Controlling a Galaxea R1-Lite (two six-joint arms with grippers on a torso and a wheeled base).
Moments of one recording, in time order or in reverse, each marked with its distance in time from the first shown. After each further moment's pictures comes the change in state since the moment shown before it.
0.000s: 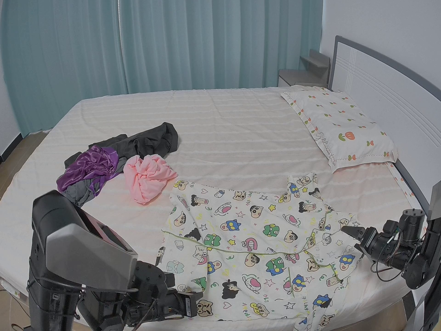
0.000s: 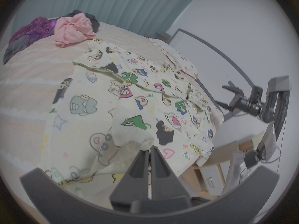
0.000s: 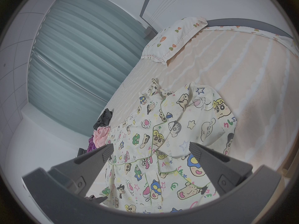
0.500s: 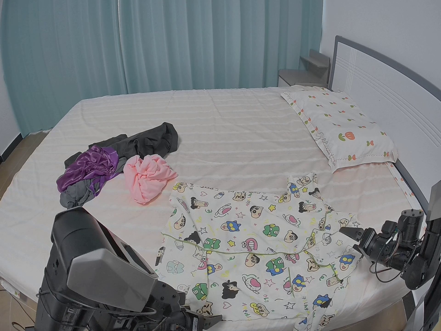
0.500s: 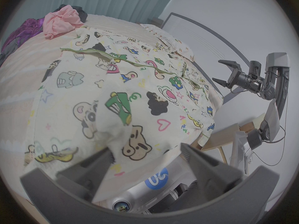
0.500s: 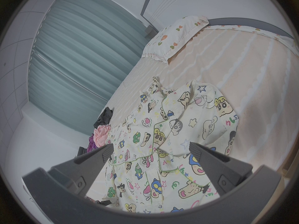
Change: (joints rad) left arm -0.096 0.062 0.034 0.000 0.014 0.012; right arm 0.015 0.004 0.000 0.000 -0.003 0.000
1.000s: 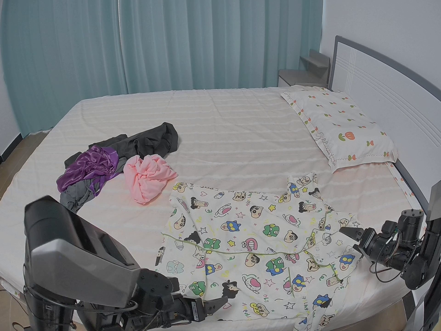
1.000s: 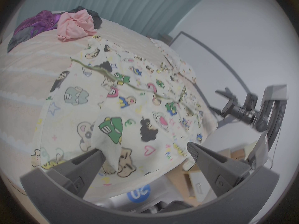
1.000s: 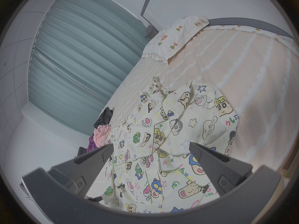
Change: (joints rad) left arm 0.016 -0.156 -0.012 0.000 0.058 -0.203; right arm 0.000 -0.001 0.000 0.000 0.000 0.000
